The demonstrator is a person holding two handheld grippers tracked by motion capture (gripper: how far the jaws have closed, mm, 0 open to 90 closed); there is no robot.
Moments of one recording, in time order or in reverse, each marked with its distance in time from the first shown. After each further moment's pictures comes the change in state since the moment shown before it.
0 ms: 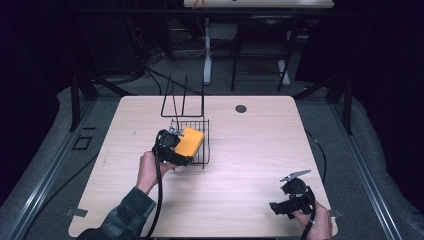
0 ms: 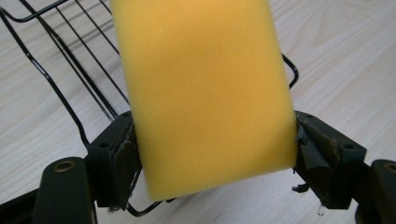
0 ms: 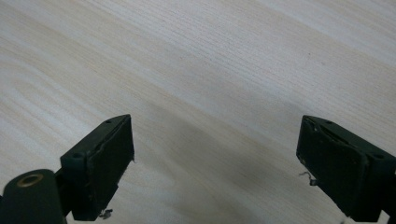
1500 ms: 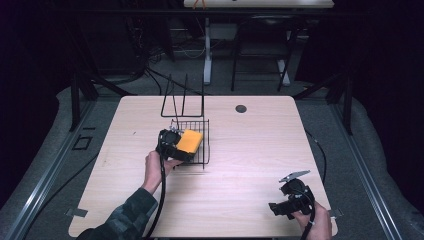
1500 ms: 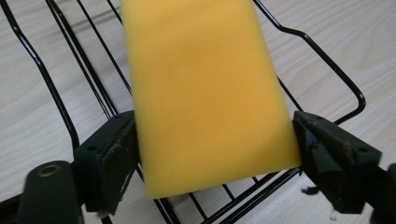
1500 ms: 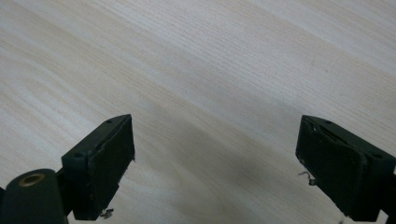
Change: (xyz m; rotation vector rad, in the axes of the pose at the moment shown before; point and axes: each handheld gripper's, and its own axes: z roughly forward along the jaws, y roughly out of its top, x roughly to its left) left arm 0.016 -0.001 0.035 -0.009 0.016 -0.132; right arm 0.004 0.001 -0.003 -0.009 -0.002 -0.027
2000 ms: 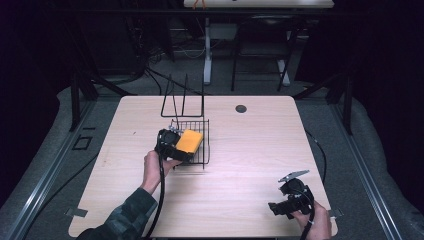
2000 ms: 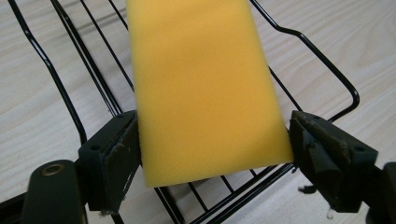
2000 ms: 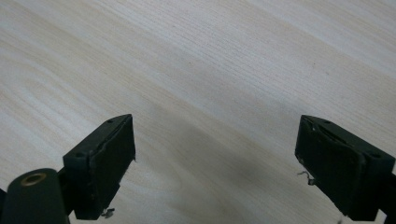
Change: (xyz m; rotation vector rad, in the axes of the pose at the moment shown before) left arm -0.002 -0.001 -0.005 -0.001 0.008 0.010; right arm 0.001 0.001 0.000 0.001 0.001 -0.005
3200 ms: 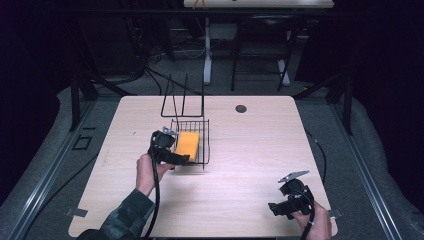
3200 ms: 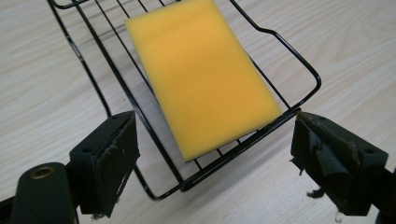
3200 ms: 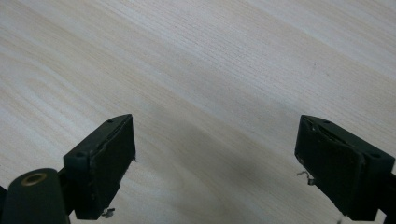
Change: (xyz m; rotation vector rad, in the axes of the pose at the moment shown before) left arm -0.008 -0.010 -0.041 -0.043 0.034 0.027; right arm 0.001 -0.001 -0.001 -0.007 -0.004 -0.006
